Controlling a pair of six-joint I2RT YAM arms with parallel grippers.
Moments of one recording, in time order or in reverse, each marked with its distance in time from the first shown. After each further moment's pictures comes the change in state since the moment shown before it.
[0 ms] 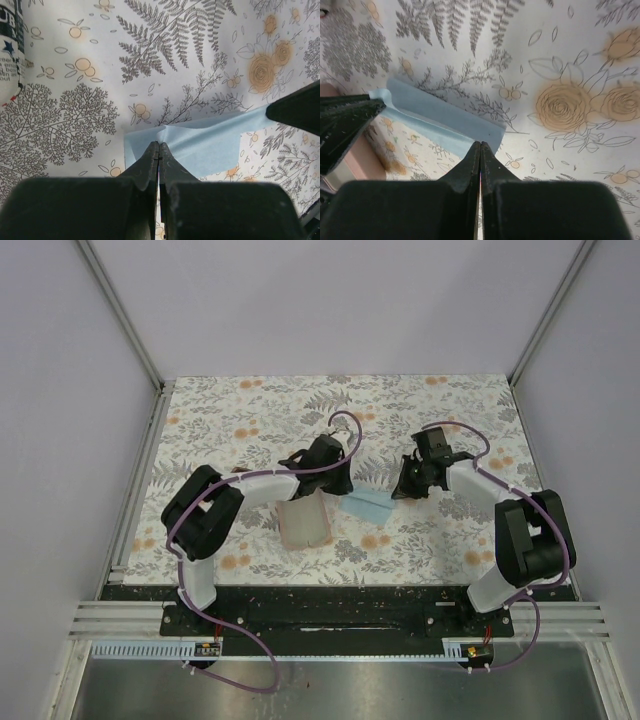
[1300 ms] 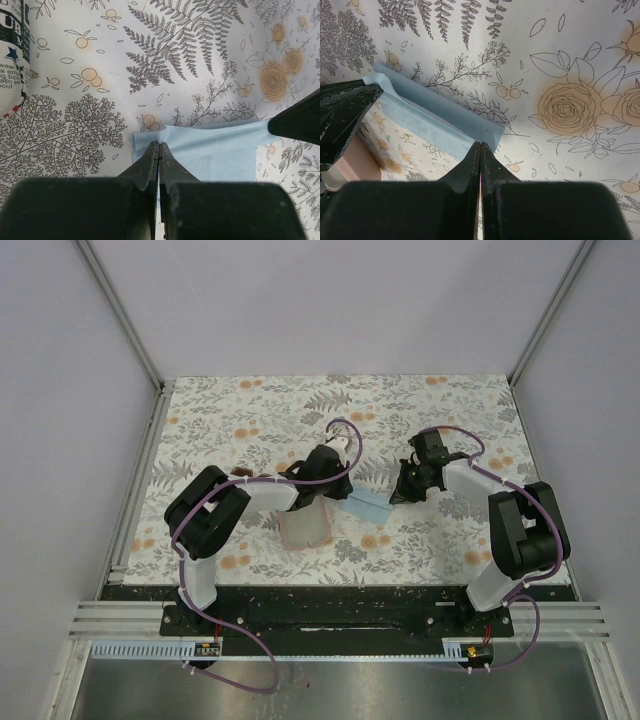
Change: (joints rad) left arm -0.012 0.029 -0.106 0.230 -0.052 0.026; right arm 0.001 0.059 0.023 -0.002 -0.011 -0.004
